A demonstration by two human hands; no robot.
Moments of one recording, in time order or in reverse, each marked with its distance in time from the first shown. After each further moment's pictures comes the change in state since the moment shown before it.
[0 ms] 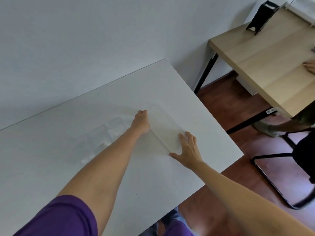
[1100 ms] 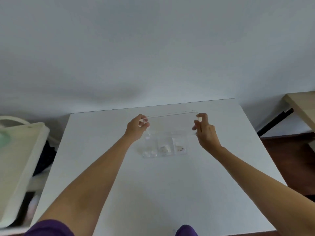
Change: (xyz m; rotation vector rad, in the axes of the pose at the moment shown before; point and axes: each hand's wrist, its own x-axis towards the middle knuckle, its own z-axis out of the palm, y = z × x) left_hand -0.165 -0.183 -0.124 -0.608 0.585 -0.185; right_hand 0.054 -0.209 -0.084 0.421 0.171 -0.520
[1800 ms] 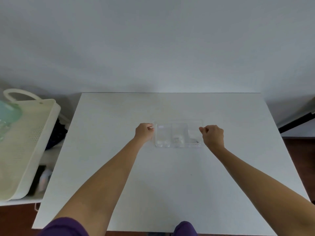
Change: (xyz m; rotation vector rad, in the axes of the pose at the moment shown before) left_hand -0.014 -0.076 0.017 -0.074 -0.017 -0.369; right_hand 0.005 0.004 0.067 -0.250 -0.128 0.364
